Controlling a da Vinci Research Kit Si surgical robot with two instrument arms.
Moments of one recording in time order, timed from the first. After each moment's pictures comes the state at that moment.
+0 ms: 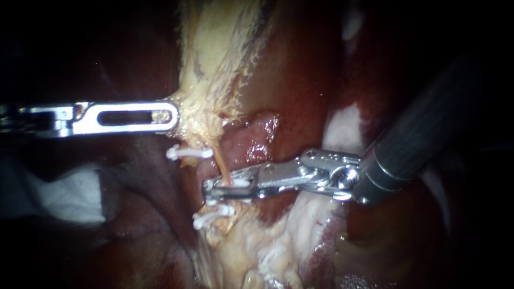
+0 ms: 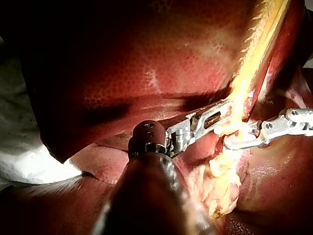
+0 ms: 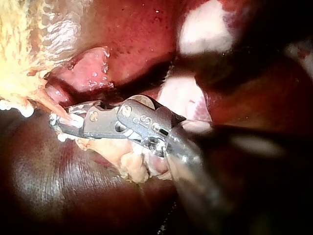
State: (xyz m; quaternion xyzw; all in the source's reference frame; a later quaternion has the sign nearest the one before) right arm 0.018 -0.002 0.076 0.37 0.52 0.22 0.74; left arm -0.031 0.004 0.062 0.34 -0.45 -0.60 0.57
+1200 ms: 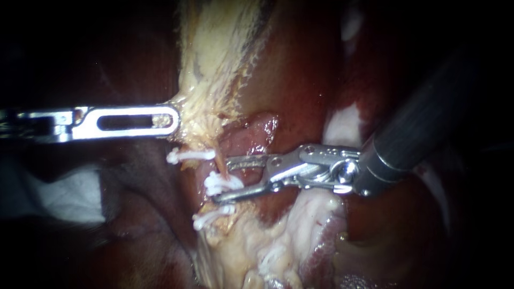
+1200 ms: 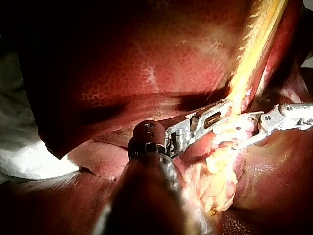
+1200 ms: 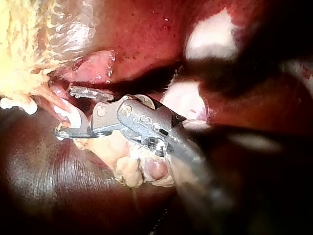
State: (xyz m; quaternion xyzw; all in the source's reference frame) right arm 0.018 -0.001 0.076 0.31 0.54 0.21 0.75; left arm -0.031 0.003 0.061 0.34 -0.45 -0.61 0.56
